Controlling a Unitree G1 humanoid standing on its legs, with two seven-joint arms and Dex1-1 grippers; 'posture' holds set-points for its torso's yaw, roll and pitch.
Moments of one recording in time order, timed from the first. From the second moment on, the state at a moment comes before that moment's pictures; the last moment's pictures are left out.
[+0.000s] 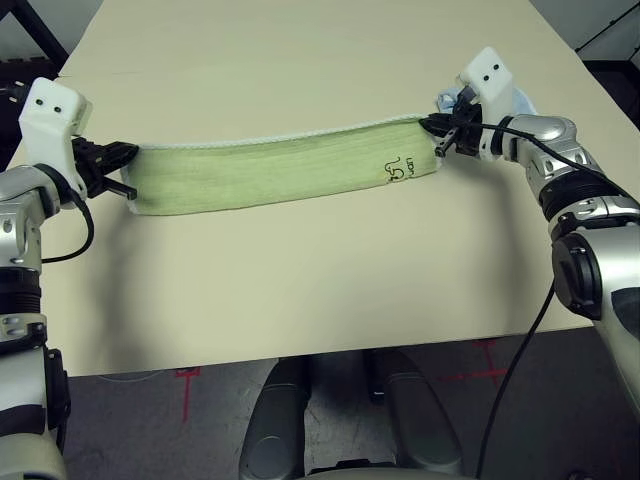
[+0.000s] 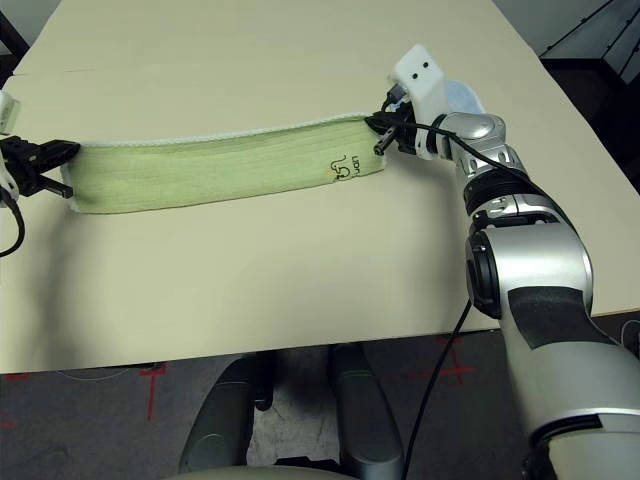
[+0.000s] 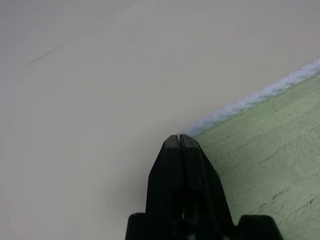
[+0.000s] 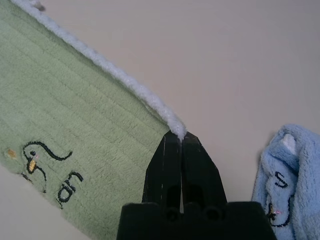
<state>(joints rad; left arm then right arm) -0.74 0.93 0.16 0.56 -0.15 0.35 -0.74 -1.28 -0.46 -0.01 1.30 -0.12 -0.16 0.81</state>
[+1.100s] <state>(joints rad) -0.53 0.81 0.37 0.09 -0.52 0.49 -0.92 -1.15 -0.43 -0.29 1.21 0.25 -0.05 1.24</state>
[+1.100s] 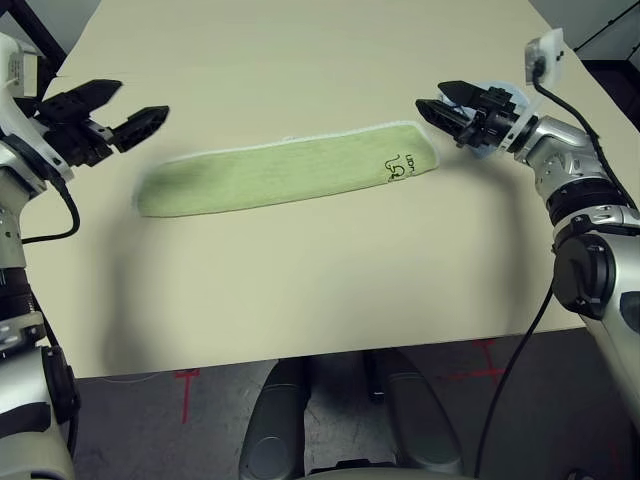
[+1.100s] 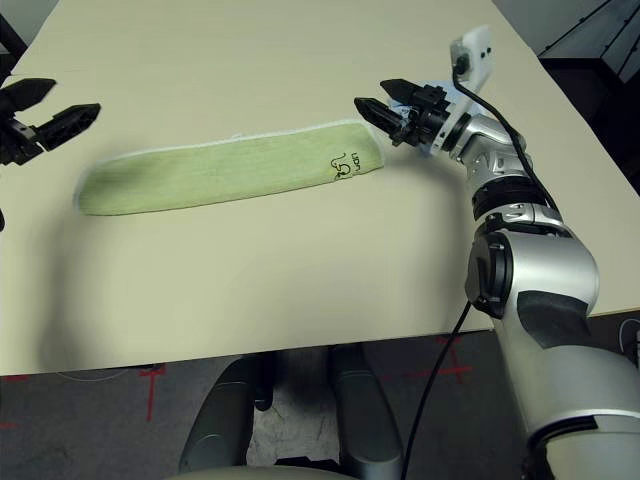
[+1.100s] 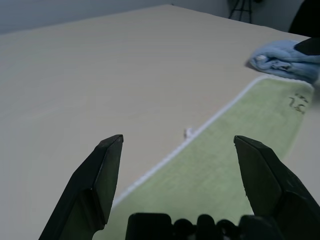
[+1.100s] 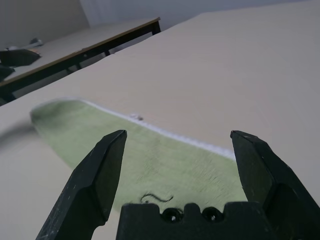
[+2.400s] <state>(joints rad) -0.31 0.76 0.21 0.06 -0.43 0.21 -1.04 -0.93 -0.55 -0.30 0.86 0.44 0.78 1.16</state>
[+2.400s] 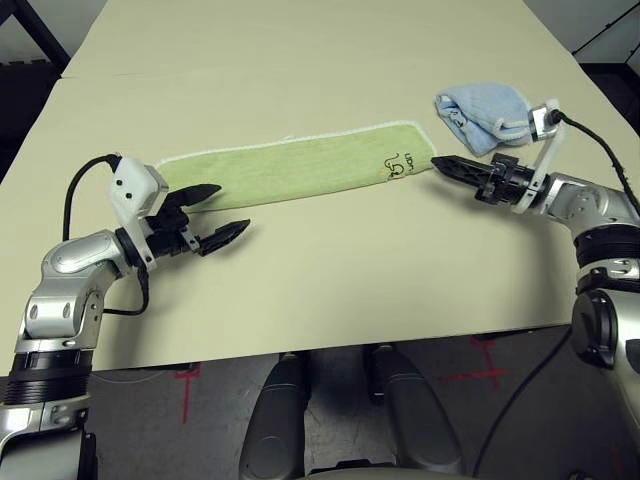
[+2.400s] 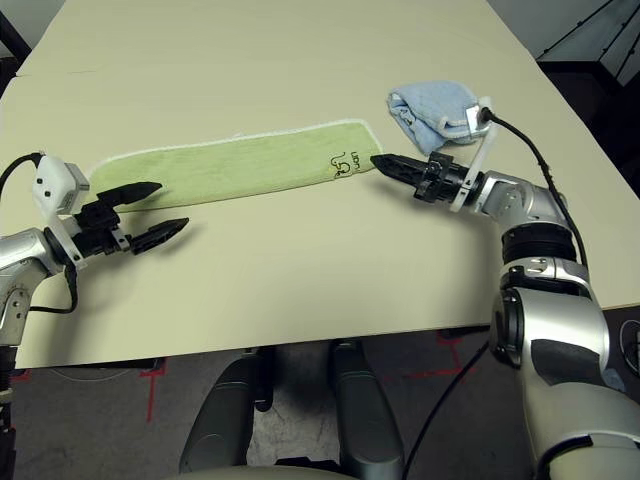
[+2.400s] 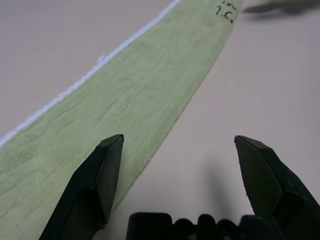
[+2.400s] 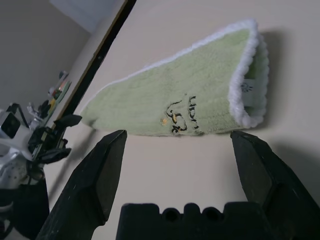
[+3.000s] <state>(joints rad) -0.30 0.76 0.21 -0.06 -0.47 0.29 -1.04 -0.89 -0.39 -0.51 0.72 0.64 1.02 0.69</state>
